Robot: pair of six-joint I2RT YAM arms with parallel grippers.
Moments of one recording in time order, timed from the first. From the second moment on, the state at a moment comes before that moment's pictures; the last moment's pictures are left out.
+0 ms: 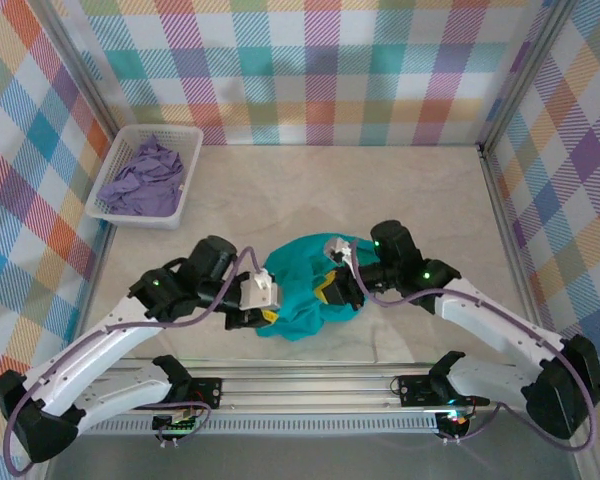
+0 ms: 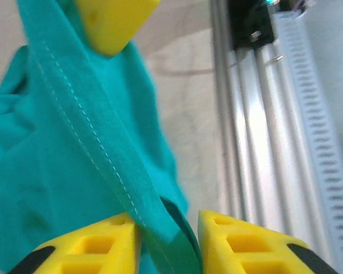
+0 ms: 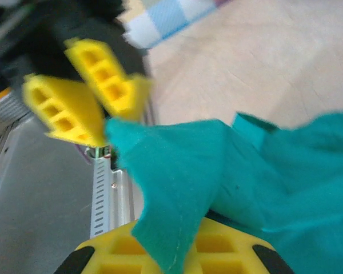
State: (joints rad) left arm -0.80 0.94 0.88 -0.81 0.53 0.63; right arm 0.69 1.05 0.74 -0.34 -0.77 0.05
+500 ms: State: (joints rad) left arm -1.02 1.46 0.93 -0.40 0.43 0.40; right arm 0.61 1.02 0.72 -0.50 -0.31 0.23
